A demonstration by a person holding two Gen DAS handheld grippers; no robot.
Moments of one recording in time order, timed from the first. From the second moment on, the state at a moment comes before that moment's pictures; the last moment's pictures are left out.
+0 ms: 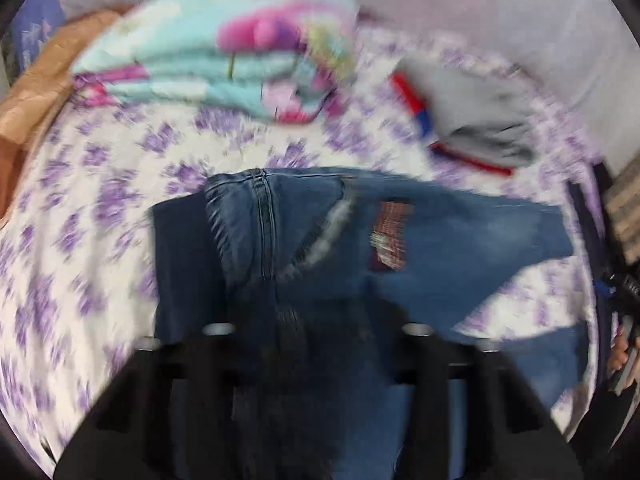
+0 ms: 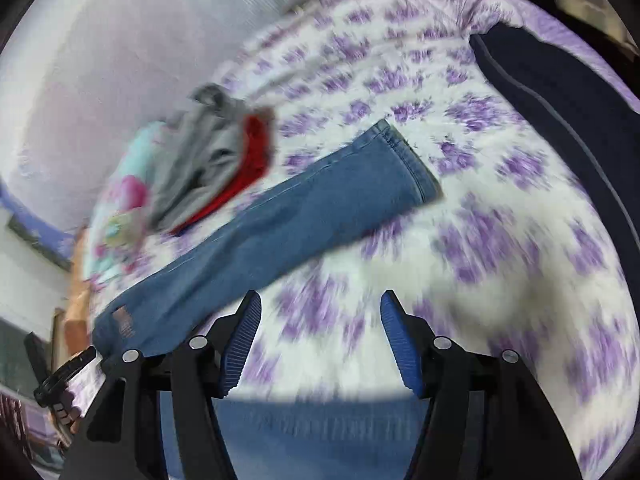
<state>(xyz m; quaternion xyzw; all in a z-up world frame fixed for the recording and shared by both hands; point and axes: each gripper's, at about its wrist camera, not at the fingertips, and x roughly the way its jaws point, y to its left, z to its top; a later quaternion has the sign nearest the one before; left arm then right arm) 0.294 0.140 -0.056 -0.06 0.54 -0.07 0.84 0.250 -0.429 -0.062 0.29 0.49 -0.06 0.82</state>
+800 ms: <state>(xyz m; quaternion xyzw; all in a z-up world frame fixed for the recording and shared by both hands) 0.345 0.186 -0.111 -0.15 0.58 -0.11 0.79 0.275 -0.430 -0.108 0.22 0.53 -0.15 0.80</state>
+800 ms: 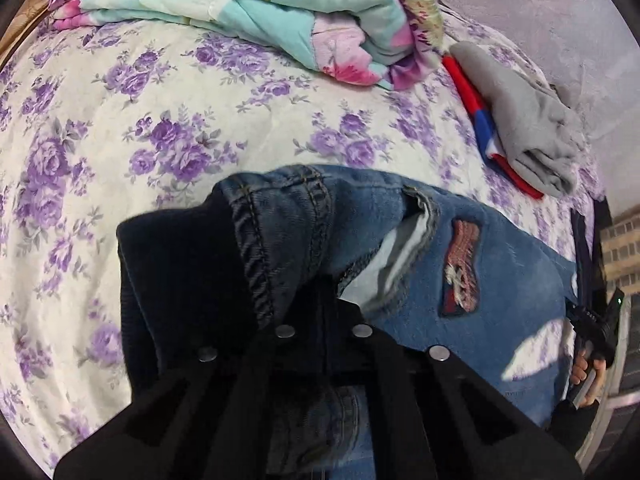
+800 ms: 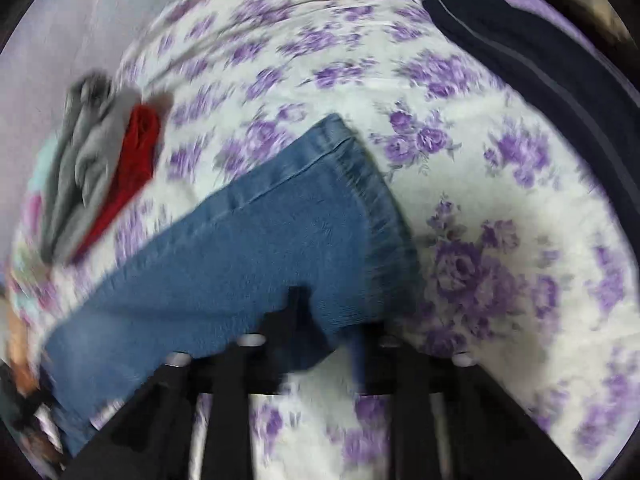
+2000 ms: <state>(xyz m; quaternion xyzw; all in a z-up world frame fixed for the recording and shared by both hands) 0.365 0.226 -0.093 -0.05 0.46 -0.32 0.83 0.417 -0.048 -0.062 -0.18 0.51 0.31 0.79</state>
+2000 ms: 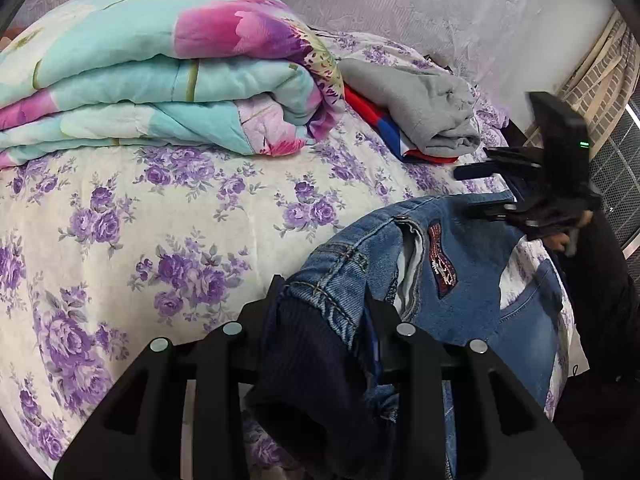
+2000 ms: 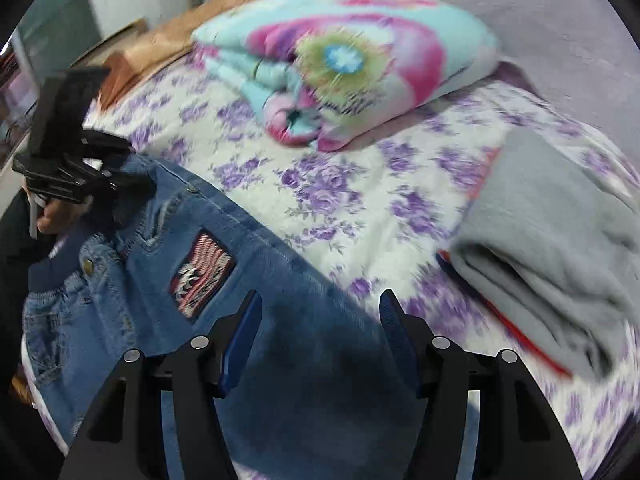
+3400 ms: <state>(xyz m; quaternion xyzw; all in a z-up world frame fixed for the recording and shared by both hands) 0.146 0.241 -0.092 0.06 0.45 -0.37 0.81 0.105 0.001 -0.089 -0.17 0.50 0.28 0.80</state>
